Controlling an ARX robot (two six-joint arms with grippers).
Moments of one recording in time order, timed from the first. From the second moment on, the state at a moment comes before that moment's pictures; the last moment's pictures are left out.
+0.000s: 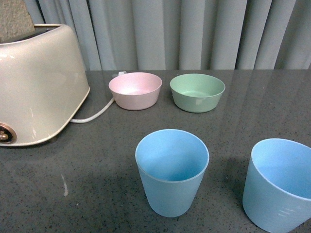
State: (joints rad) left arm 0.00 0.15 0.01 0.14 0.00 0.00; right arm 0.00 0.00 0.01 0.00 0.00 0.00
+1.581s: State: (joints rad) left arm 0.00 0.01 0.01 0.00 0.00 0.00; right arm 0.27 1.15 0.56 -0.08 -0.13 0.06
